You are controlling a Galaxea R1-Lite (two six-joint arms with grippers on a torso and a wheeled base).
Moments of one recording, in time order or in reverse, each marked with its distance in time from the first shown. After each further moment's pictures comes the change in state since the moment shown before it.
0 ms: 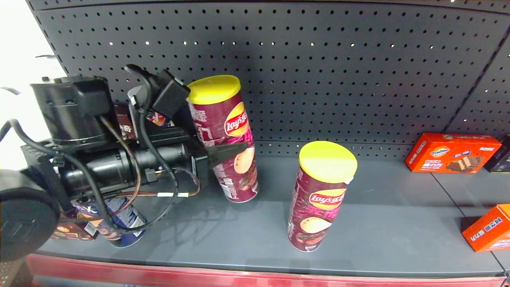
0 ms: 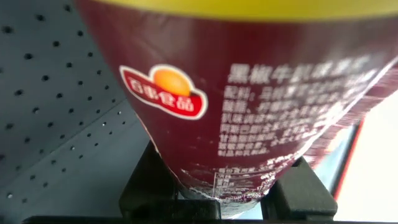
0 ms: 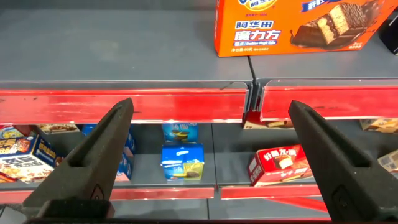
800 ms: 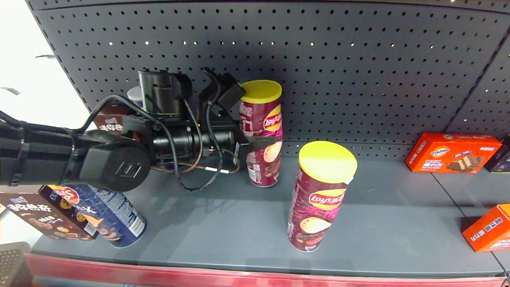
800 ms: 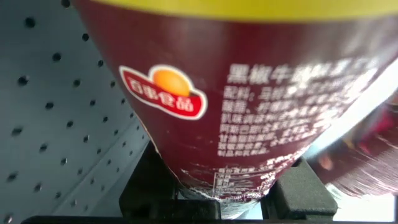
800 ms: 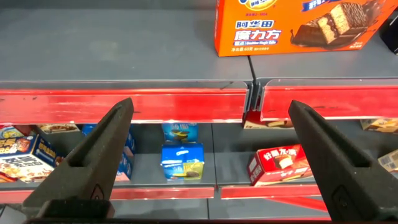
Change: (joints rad) left arm -0.013 0.291 -0.356 0.141 -0.107 0.122; right arm 0.000 0.001 0.000 0.000 0.000 0.000
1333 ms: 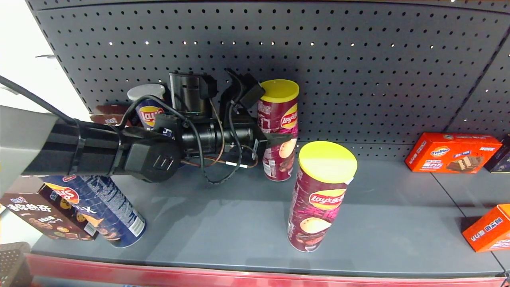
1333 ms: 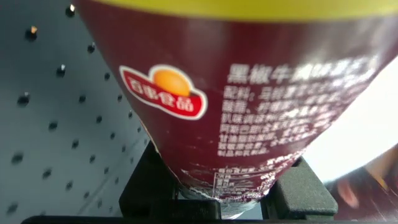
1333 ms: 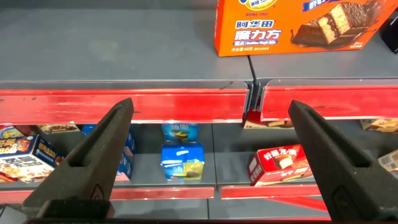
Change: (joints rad) left arm -0.036 0.116 -0.149 0.002 -0.006 0.006; right arm 0.000 0.000 0.000 0.000 0.000 0.000
